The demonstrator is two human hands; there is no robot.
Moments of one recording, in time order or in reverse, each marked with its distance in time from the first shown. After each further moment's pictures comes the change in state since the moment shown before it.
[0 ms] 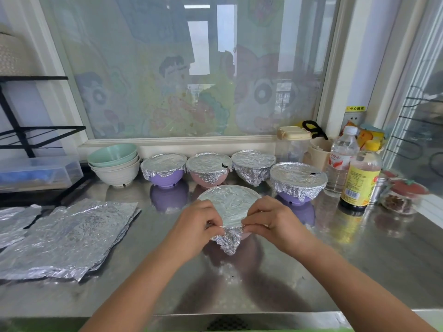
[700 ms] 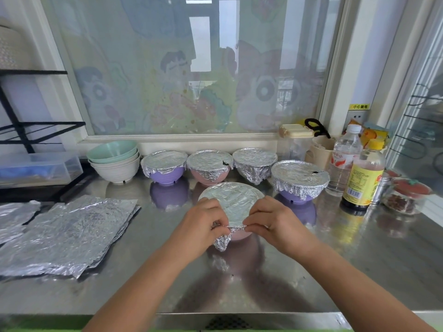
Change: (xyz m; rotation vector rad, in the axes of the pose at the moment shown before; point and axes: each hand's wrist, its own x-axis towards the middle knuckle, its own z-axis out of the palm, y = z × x) left_hand 0.002 0.001 0.007 0.067 -0.006 0.081; right_hand -0.004 0.004 0.005 -0.045 -0.006 0.004
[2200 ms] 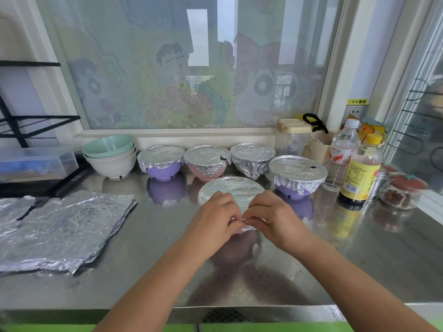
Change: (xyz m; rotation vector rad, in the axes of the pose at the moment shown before) left_hand 0.012 0.023 0.024 0.050 0.049 0.026; right_hand -0.004 -0.001 0.002 -0.008 0.017 0.029
